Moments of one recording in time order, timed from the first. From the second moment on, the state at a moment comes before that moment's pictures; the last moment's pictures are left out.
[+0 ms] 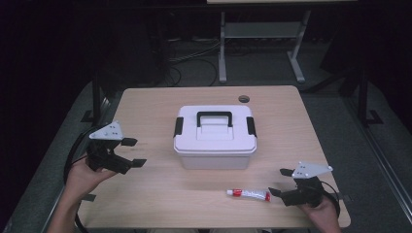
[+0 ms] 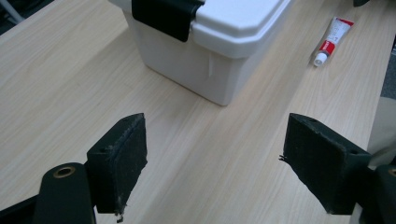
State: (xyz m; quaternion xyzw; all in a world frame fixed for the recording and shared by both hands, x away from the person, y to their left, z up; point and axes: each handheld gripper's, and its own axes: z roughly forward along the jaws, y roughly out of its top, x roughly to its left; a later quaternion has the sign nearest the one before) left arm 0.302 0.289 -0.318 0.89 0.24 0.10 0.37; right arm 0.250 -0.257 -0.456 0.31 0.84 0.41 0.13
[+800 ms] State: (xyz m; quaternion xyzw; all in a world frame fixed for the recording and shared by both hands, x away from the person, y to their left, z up) left arm 0.325 0.264 -0.296 0.91 0.20 0.08 0.35; right arm 0.248 -0.257 -0.454 0.31 0.84 0.42 0.13
